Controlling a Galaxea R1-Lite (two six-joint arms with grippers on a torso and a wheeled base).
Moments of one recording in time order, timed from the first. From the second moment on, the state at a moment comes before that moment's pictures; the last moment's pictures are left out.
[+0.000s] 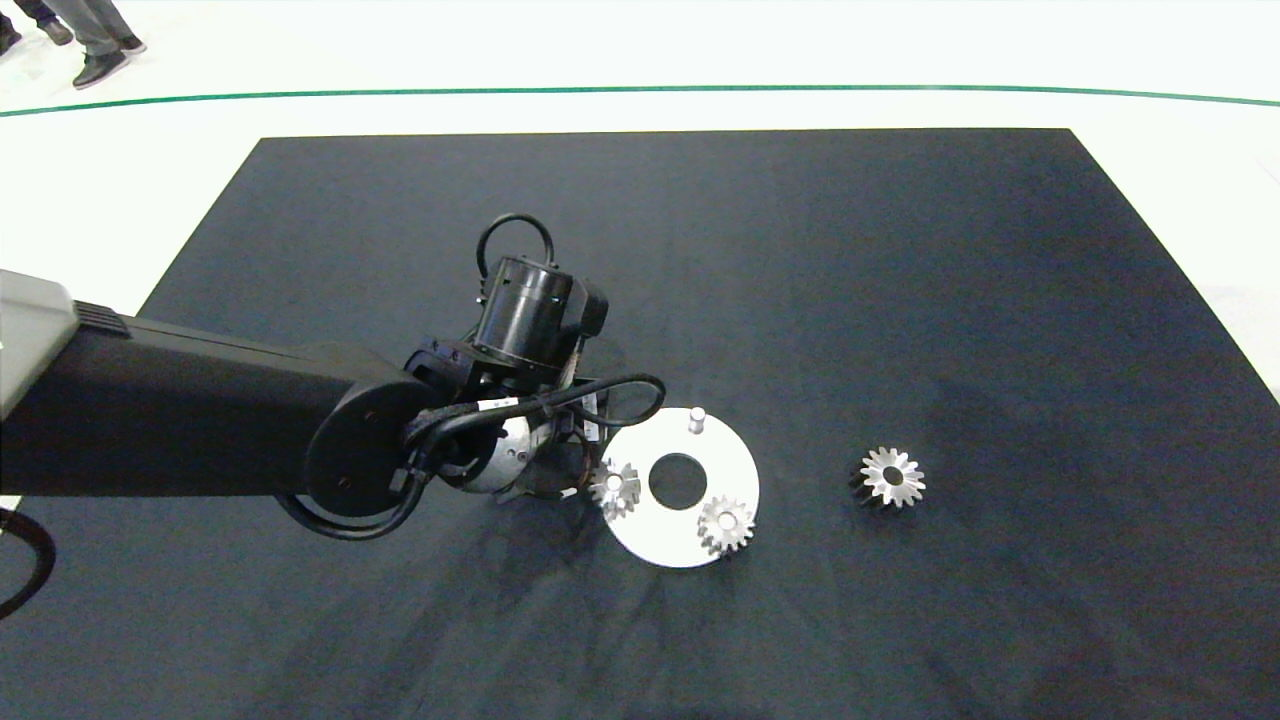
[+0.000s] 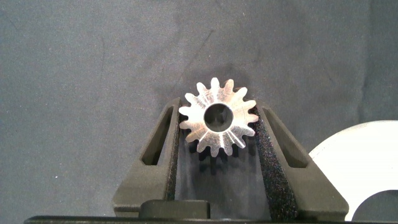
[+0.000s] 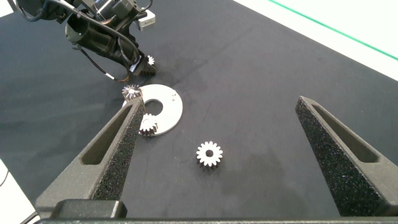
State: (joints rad) left arm -0.67 1.87 -1.24 -0.07 0.53 -0.28; right arm 0.65 0.75 -0.75 -0.08 0.00 -0.36
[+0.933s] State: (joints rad) left arm -0.70 1.85 -1.23 -0.11 0.53 -0.27; right arm 0.65 0.75 -0.75 -0.08 0.00 -0.36
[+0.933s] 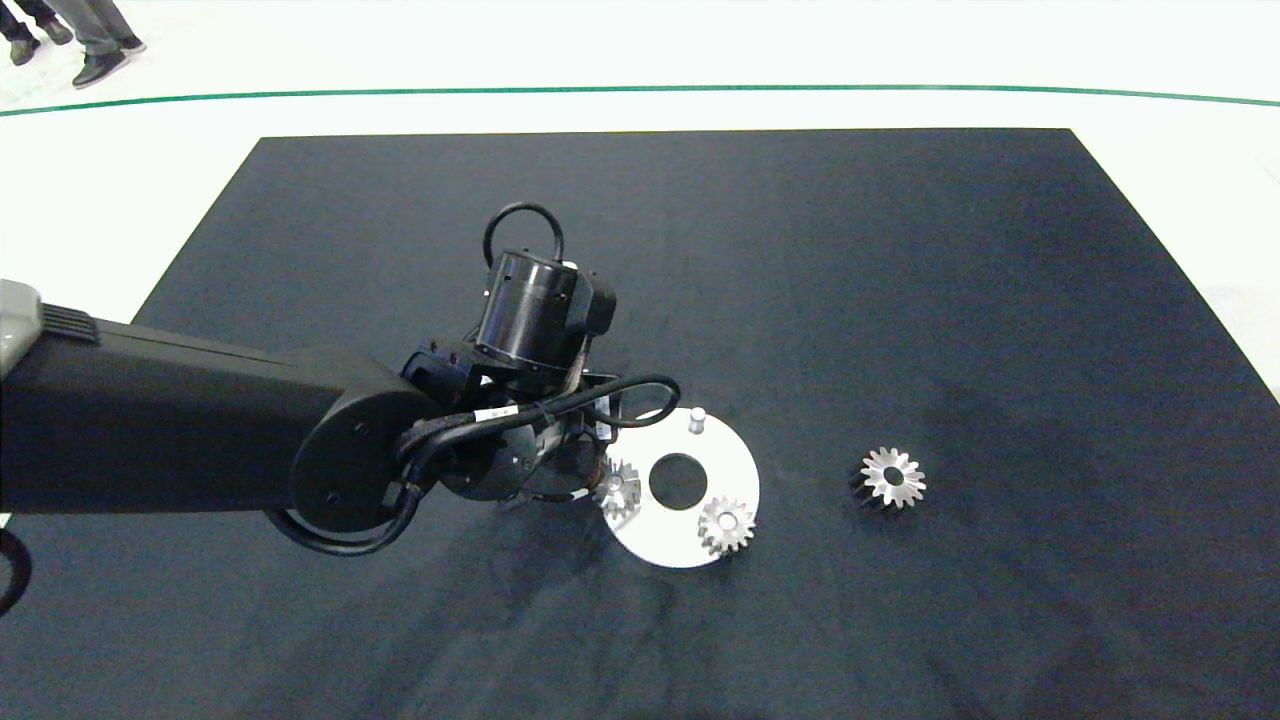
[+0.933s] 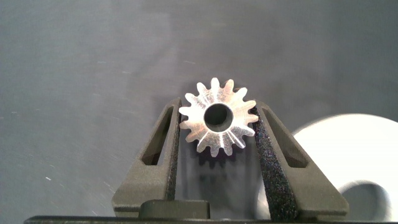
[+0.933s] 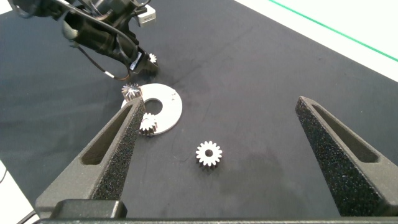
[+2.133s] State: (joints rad) left arm -0.91 1.95 -1.44 -0.02 0.54 -0.12; right arm 0.65 0.75 -0.76 -0.08 0.00 -0.36
